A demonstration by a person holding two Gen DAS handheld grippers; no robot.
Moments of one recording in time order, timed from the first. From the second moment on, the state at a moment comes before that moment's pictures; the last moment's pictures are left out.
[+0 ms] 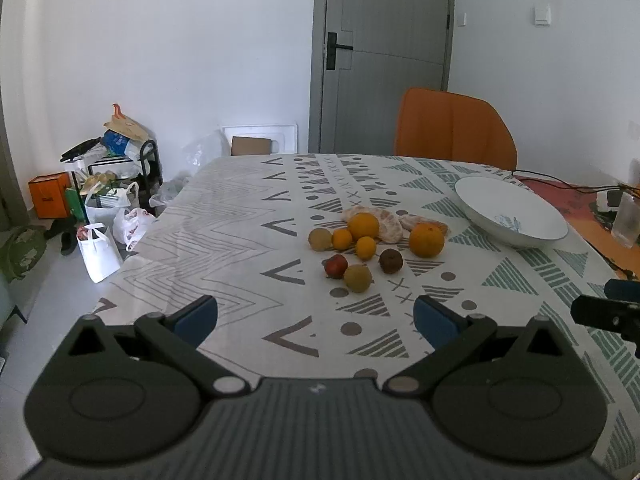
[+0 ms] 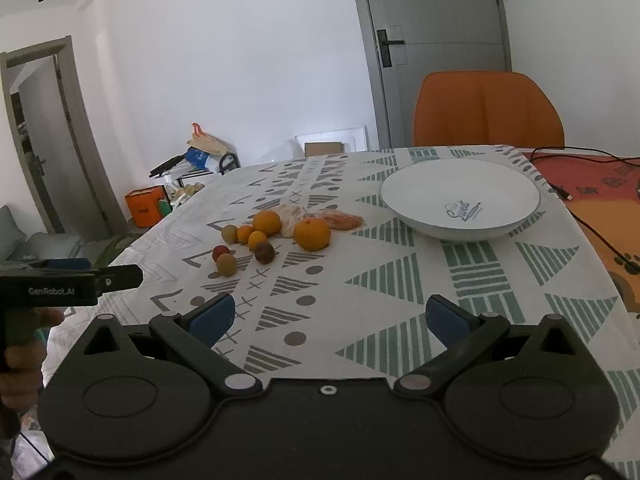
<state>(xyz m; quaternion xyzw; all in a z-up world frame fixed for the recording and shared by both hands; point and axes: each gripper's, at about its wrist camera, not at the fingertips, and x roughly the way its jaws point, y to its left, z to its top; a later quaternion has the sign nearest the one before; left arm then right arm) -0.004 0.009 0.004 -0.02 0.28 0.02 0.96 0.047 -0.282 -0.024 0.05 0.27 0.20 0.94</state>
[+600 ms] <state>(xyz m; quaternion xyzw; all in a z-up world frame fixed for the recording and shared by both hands) -0.010 0.022 0.005 -0.04 0.28 0.02 0.96 0.046 -0.271 -0.023 0.04 0.27 0.21 0.94</state>
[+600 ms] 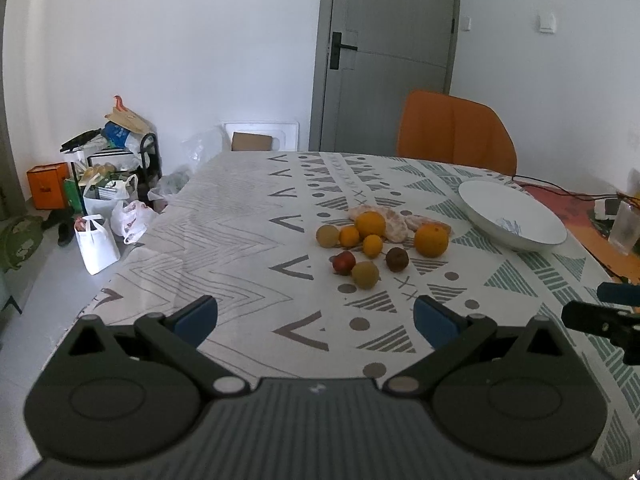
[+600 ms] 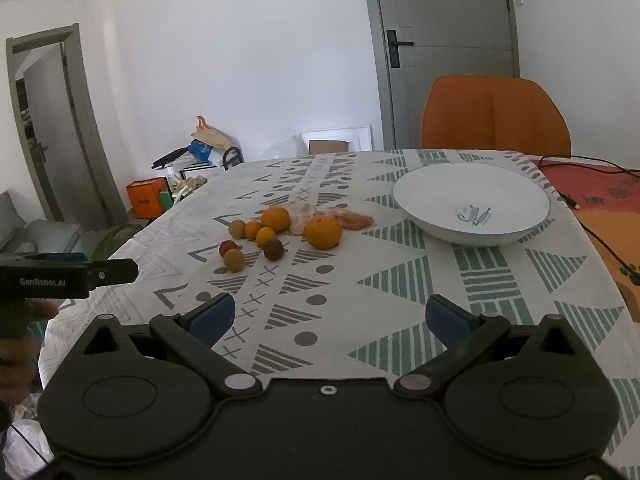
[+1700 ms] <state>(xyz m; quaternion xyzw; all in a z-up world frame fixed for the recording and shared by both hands) -0.012 0.022 0.009 -0.04 0.28 0.01 0.96 0.046 -0.274 -0.017 0.04 0.26 0.21 0.94</state>
